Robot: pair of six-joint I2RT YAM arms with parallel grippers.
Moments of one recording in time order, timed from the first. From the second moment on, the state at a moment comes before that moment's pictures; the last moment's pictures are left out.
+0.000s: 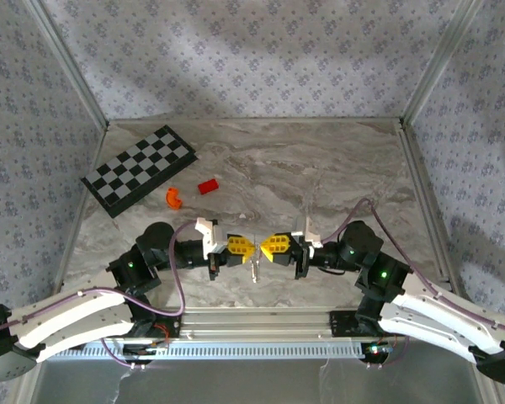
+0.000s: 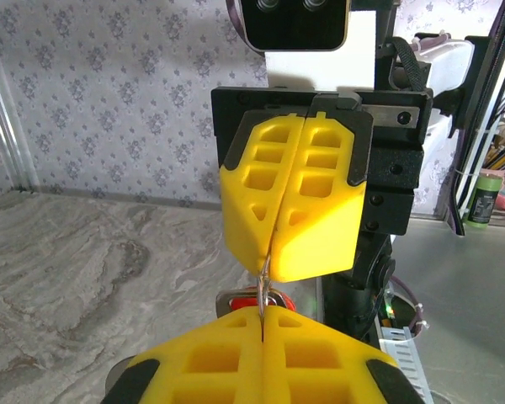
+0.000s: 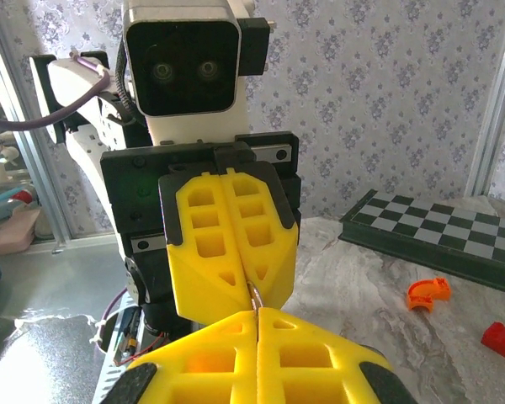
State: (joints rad) left arm -1.04 0.73 0.59 0.12 0.42 -0.04; right arm 1.00 0.66 0.59 0.09 -0.42 0.04
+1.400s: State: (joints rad) left arm -1.04 0.81 0.71 -0.14 0.51 -0.02; right arm 0.99 0.72 0.69 -0.14 -0.52 -0.09
